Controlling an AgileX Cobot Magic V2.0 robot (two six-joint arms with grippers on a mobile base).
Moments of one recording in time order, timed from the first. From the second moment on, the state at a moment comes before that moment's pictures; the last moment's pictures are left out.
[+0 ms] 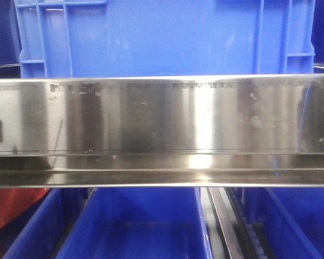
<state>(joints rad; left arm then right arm) 0.01 0.01 0.00 -0.02 0.03 0.08 0.43 0.40 -0.38 0.12 0.17 -0.12</state>
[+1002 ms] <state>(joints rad) 0.01 0.01 0.00 -0.02 0.03 0.08 0.06 0.09 -0.16 0.12 0.19 -0.10</state>
